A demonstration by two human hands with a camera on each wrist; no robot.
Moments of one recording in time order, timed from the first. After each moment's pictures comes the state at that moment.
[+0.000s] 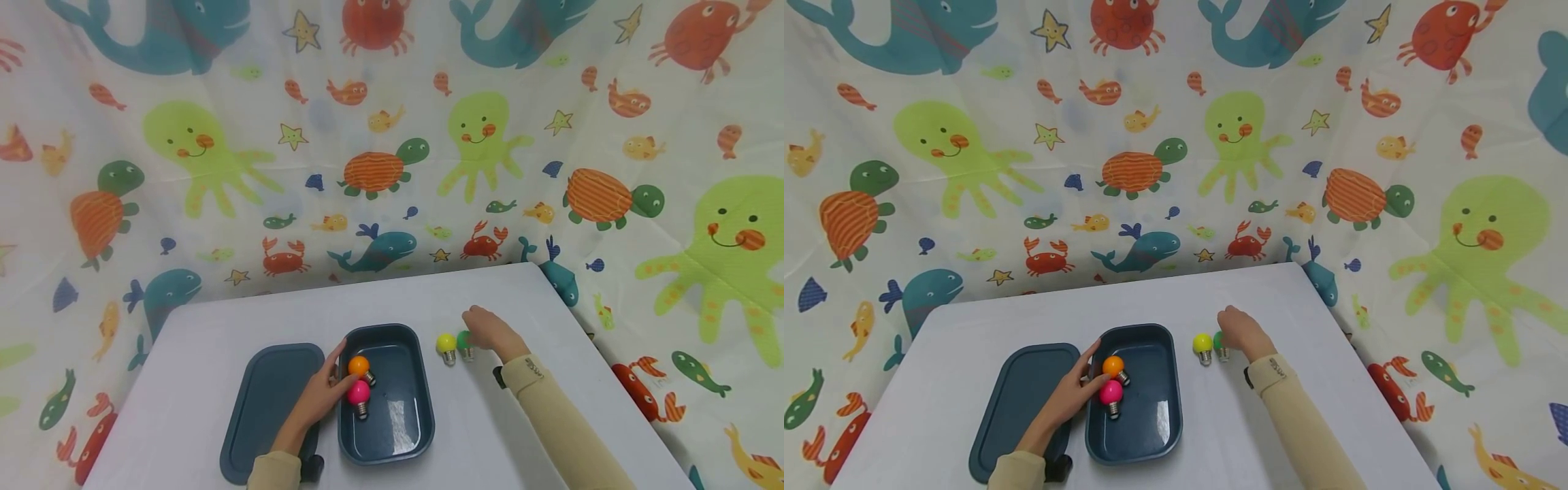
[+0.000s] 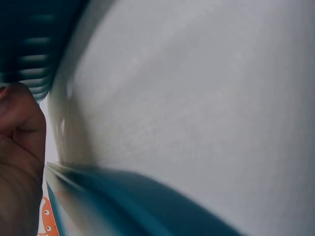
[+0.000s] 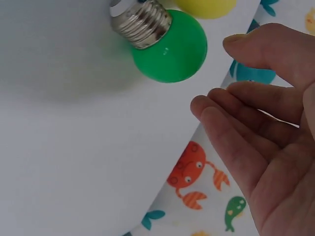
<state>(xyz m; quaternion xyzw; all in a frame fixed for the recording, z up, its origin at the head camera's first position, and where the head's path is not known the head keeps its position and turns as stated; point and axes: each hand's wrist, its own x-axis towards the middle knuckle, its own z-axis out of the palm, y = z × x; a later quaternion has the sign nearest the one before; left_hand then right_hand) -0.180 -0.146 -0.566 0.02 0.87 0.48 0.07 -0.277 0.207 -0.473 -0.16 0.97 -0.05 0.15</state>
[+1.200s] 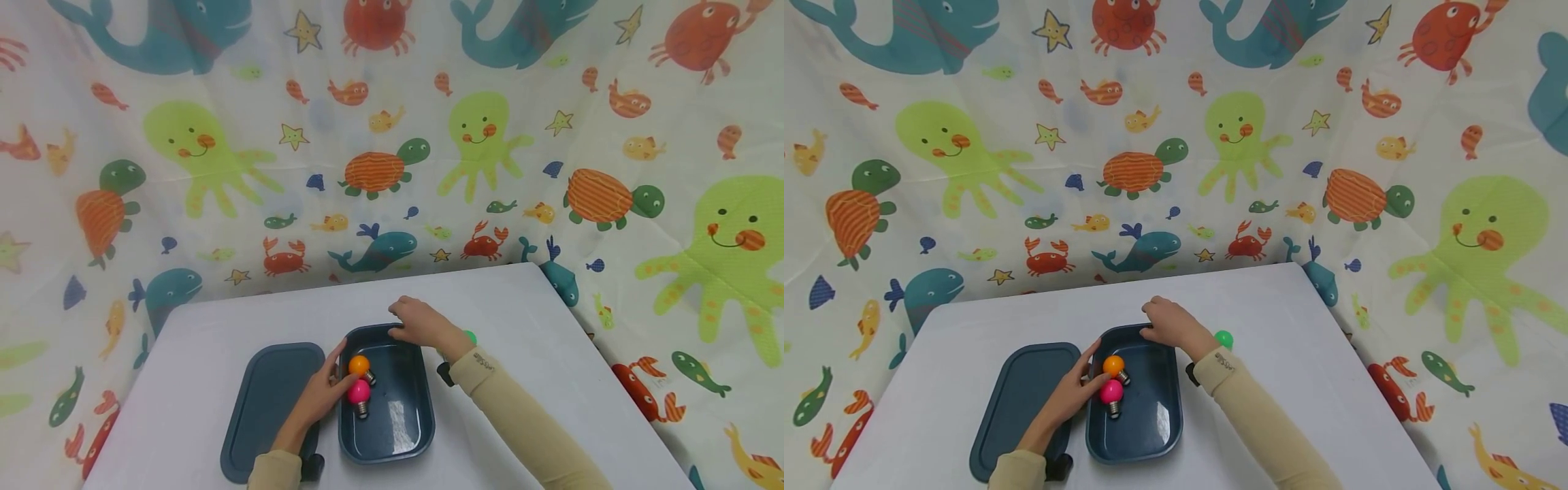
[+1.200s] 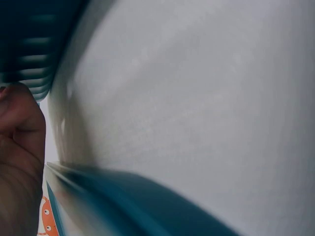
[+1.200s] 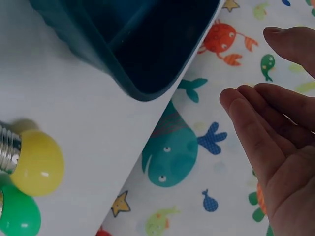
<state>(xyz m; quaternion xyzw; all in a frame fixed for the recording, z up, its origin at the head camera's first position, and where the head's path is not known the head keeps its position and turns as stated) -0.179 -0.147 -0.564 0.02 0.87 0.48 0.07 -0.261 0.095 -0.436 -0.31 0.94 -0.14 0.06</state>
